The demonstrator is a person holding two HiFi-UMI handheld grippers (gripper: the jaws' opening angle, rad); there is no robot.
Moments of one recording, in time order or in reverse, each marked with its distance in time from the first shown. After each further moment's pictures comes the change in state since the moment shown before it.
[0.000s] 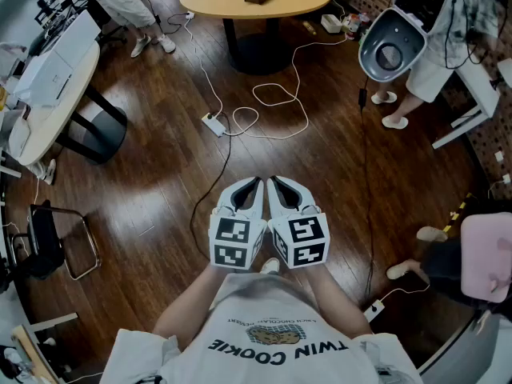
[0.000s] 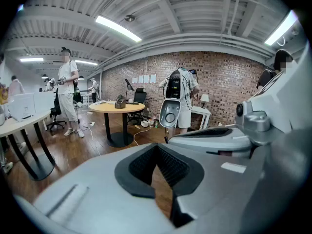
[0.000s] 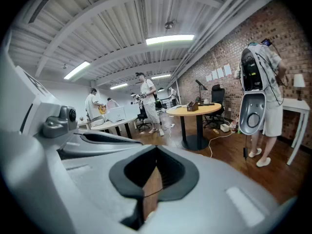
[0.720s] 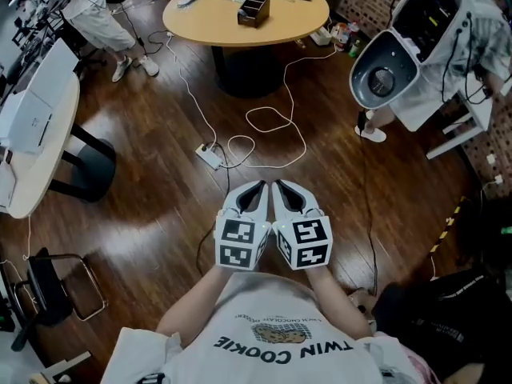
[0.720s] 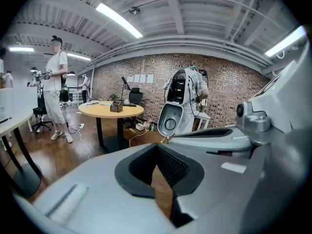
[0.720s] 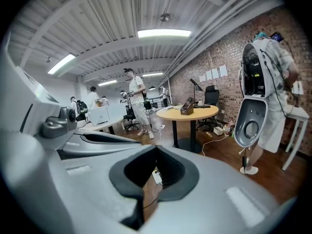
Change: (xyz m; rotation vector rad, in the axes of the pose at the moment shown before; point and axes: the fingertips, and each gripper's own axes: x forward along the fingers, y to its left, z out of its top) left arm 0.115 0.144 0.087 -0.012 -0.014 -0.122; right arm 0.172 -0.034 0.096 0.006 0.026 -0.126
